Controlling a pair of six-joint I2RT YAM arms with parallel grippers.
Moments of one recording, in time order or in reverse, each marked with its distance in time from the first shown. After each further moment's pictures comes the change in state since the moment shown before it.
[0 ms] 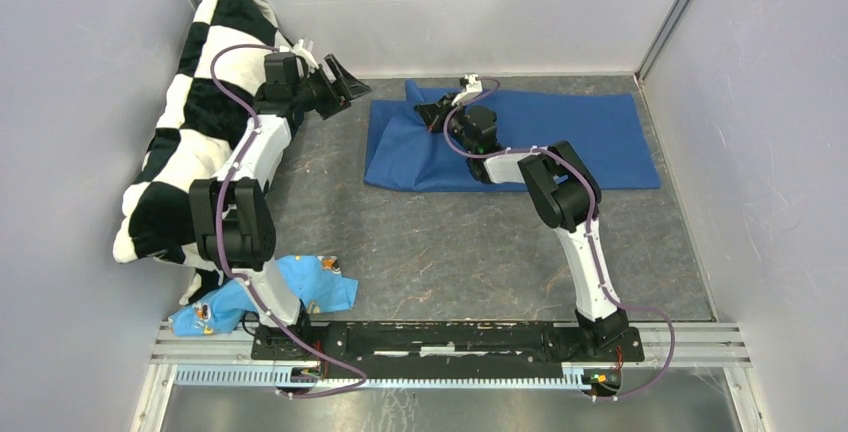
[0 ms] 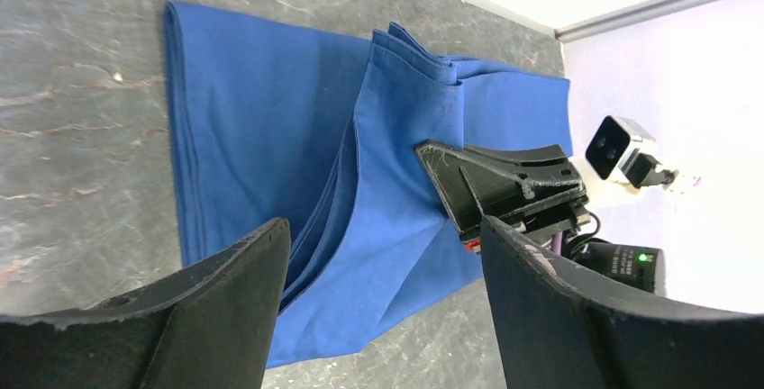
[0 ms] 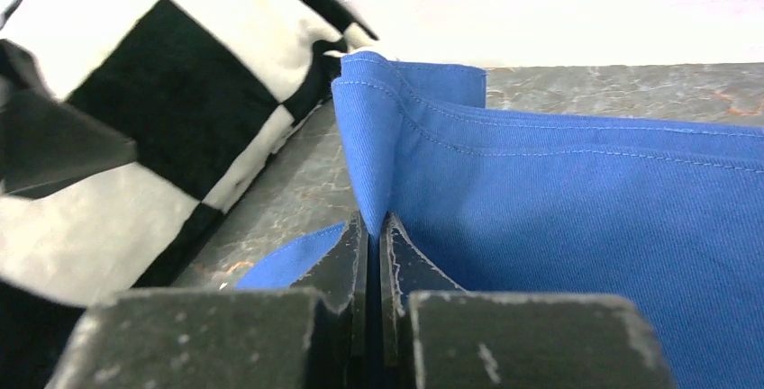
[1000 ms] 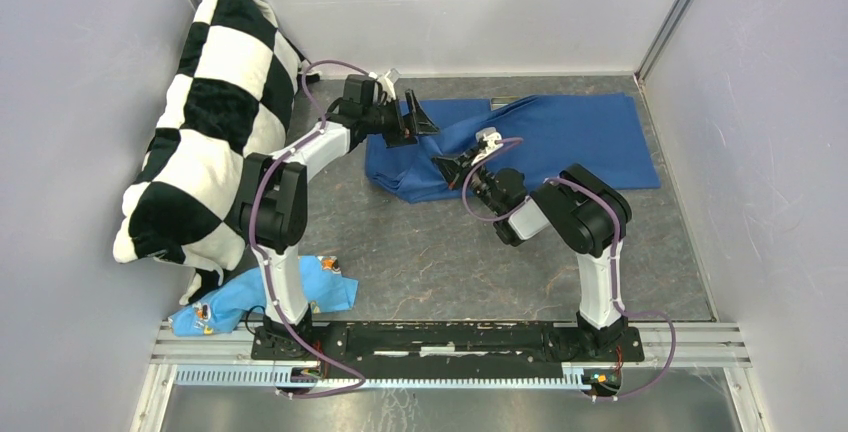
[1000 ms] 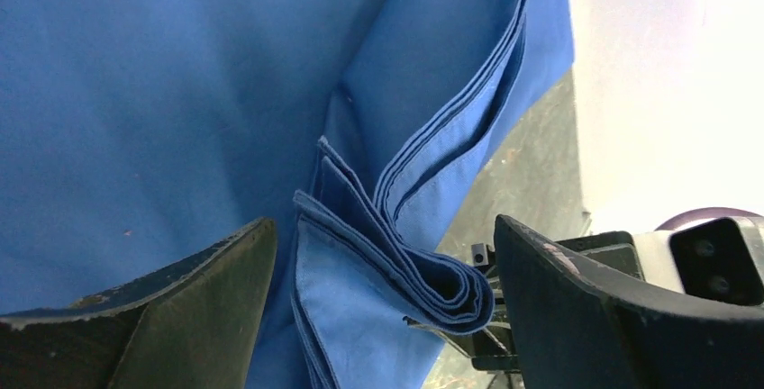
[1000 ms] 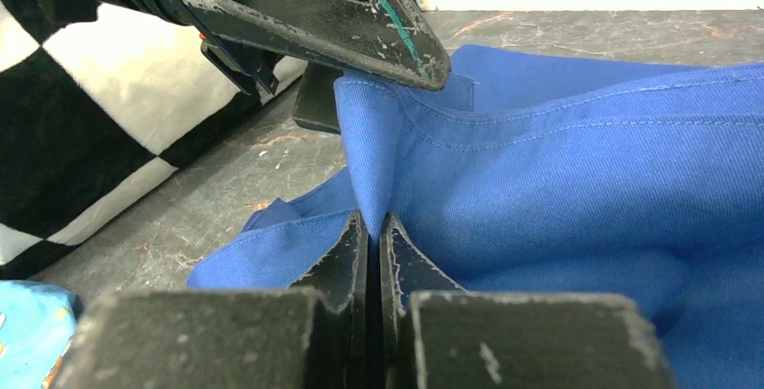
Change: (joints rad) left arm -0.275 0.200 -0.039 0.098 0.145 -0.019; right arm 0.076 -0.294 -0.755 0.549 -0.032 -0.171
